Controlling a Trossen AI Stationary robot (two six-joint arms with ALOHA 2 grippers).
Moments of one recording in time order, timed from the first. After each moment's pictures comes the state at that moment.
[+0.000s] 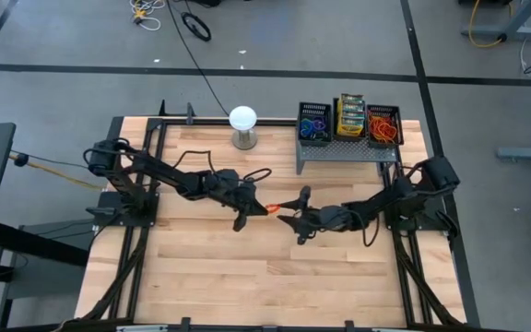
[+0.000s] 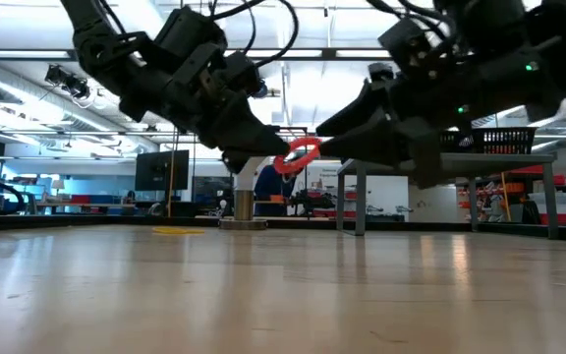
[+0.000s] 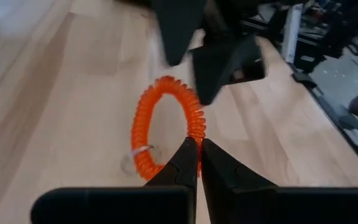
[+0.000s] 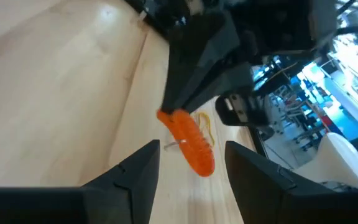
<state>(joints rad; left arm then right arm) 0.03 1.66 0.65 0.61 0.23 -0.17 0.28 1.72 0.55 0.90 0.50 -0.64</state>
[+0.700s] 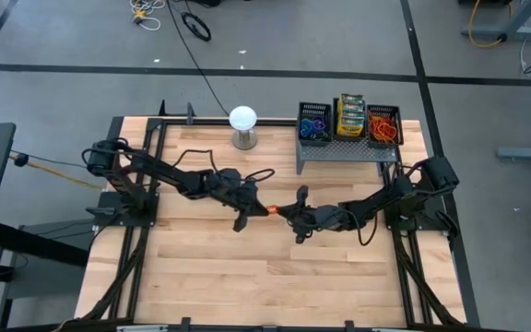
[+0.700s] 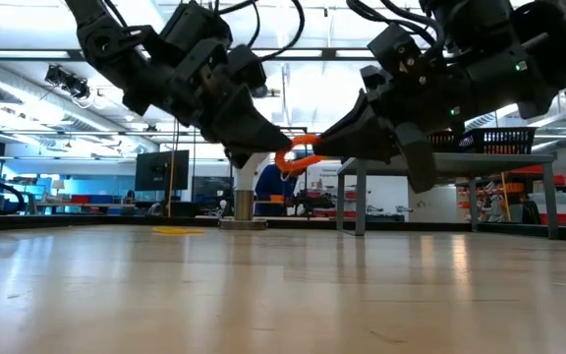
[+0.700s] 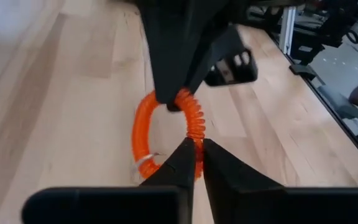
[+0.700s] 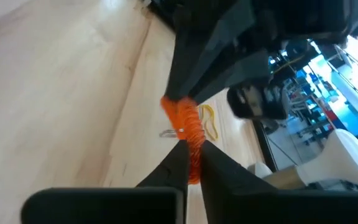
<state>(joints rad) 0.03 1.66 0.70 0.53 0.25 -0.13 0.26 1.73 0.59 0.80 0.49 -0.65</state>
